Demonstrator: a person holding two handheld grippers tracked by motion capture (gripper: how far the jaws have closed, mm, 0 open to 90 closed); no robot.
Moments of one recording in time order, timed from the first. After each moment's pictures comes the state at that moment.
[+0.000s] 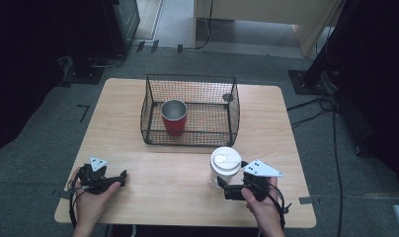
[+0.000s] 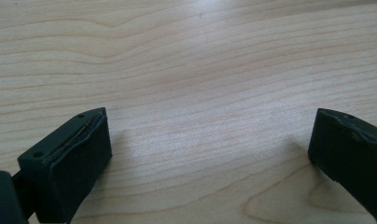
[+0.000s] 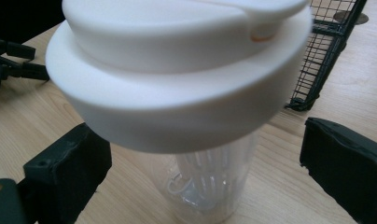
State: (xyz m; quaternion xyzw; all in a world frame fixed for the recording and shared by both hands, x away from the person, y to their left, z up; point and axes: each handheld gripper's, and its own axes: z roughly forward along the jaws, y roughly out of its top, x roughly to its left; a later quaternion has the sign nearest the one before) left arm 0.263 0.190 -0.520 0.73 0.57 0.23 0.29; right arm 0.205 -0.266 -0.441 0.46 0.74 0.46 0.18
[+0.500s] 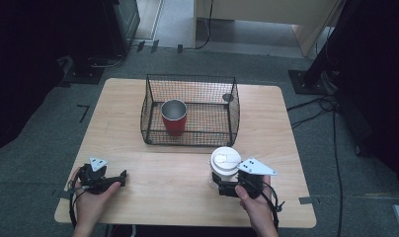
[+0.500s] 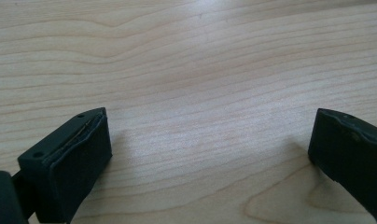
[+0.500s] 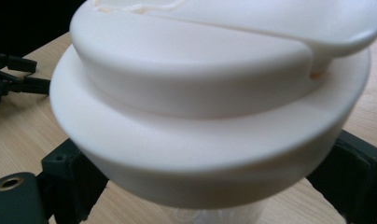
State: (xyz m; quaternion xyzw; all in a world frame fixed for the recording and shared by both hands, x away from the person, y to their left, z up) left arm 0.263 0.190 -0.520 0.73 0.57 0.23 0.29; right arm 0.211 -0.252 -0.442 0.47 0.73 0.47 0.18
